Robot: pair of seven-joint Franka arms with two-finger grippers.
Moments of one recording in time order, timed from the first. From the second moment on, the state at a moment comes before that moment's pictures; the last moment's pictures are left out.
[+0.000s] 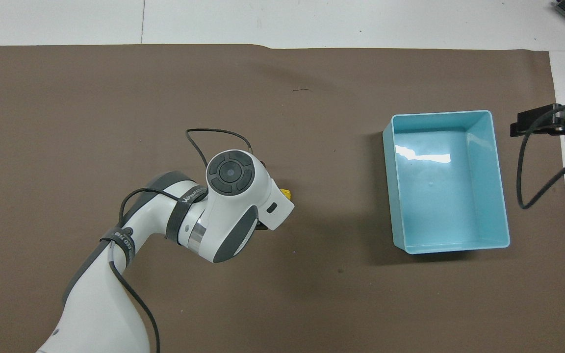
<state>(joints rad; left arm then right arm) -0.62 0.37 -0.05 -1.88 -0.11 2.30 1.00 -0.03 0.06 -0.01 -1.49 0.05 1.65 0.05</state>
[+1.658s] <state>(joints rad) -0.50 0.31 -0.03 -1.97 -0.08 2.32 1.10 -0.03 0.06 -0.01 -1.49 0.05 1.65 0.05</state>
